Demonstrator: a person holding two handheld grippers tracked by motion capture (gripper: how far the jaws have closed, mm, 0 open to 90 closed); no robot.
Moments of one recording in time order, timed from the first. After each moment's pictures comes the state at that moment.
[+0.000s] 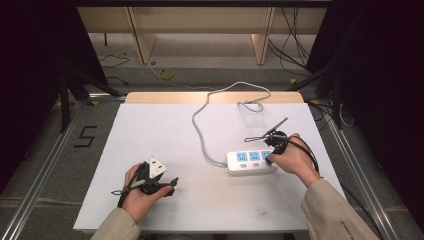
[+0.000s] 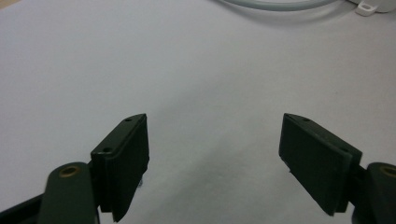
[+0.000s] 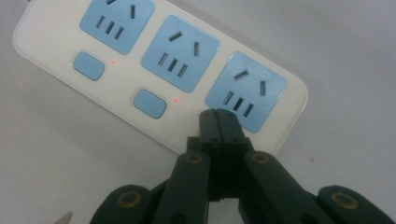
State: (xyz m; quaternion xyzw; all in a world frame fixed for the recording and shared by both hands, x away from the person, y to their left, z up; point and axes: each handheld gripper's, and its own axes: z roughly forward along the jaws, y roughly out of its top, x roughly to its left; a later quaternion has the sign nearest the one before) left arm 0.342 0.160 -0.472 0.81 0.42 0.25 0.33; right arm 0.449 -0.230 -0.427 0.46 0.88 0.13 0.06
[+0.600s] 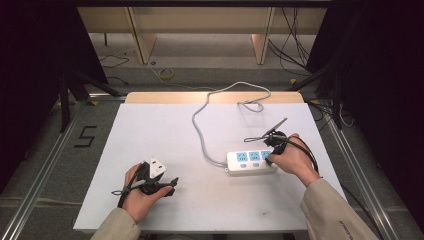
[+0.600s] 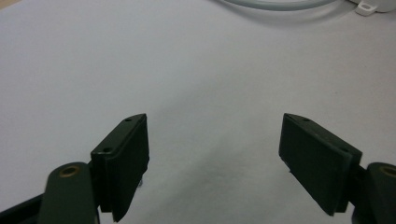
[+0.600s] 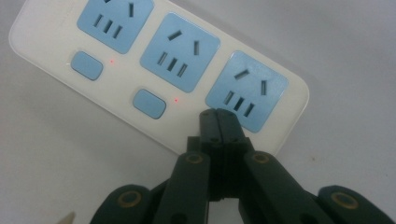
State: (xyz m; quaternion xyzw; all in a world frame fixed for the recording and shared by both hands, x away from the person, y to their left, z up) left arm 0.342 0.159 -0.472 0.81 0.42 0.25 0.33; right arm 0.449 -0.229 -0.428 0.46 0.88 0.13 0.05
